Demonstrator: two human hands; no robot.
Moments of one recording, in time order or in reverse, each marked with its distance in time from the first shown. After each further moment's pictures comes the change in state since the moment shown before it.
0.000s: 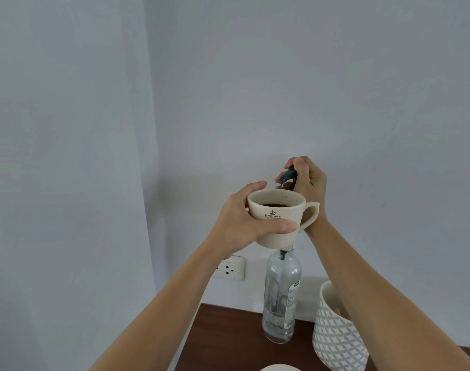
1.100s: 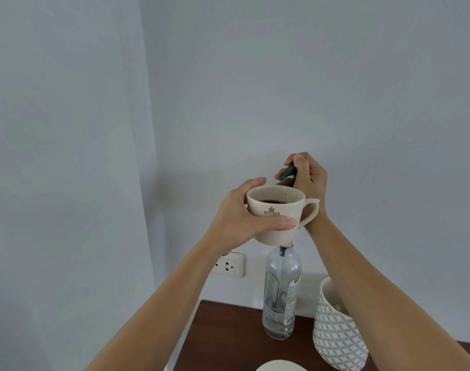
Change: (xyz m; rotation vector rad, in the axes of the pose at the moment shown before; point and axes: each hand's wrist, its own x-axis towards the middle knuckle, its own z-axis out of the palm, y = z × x) left_hand 0.001 0.000 0.000 0.002 -0.003 0.001; right_hand 0.001 0.004 0.000 0.000 0.024 -0.024
